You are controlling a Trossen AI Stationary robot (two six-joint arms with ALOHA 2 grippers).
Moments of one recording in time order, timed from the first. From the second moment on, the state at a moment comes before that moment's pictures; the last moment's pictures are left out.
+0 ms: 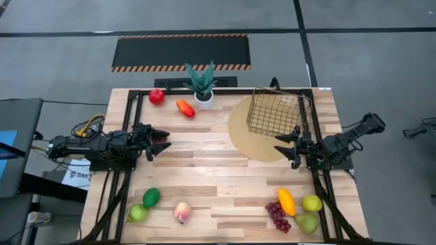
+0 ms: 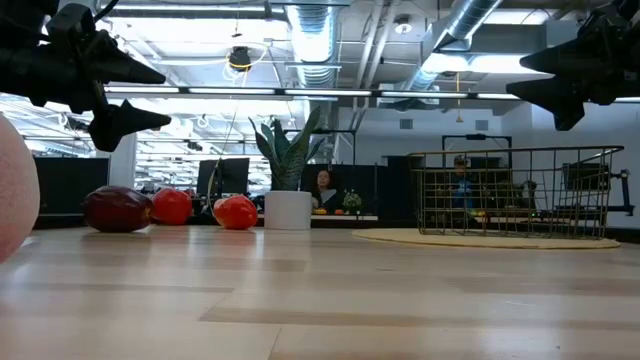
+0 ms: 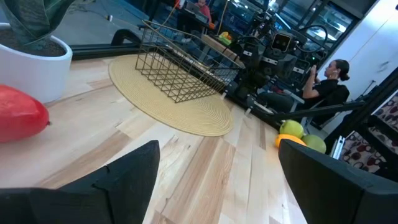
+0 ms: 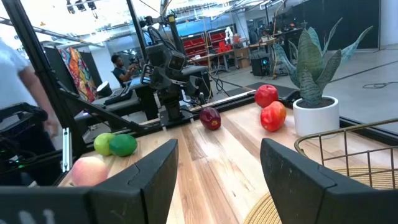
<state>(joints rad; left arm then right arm) -0.03 0.05 0.07 -0.12 -0.25 -0.55 0.47 0.09 0.00 0.18 0.70 0.21</state>
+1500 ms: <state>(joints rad) -0.03 0.05 0.07 -0.12 -0.28 -0.55 0.47 0.09 0.00 0.18 0.70 0.21</state>
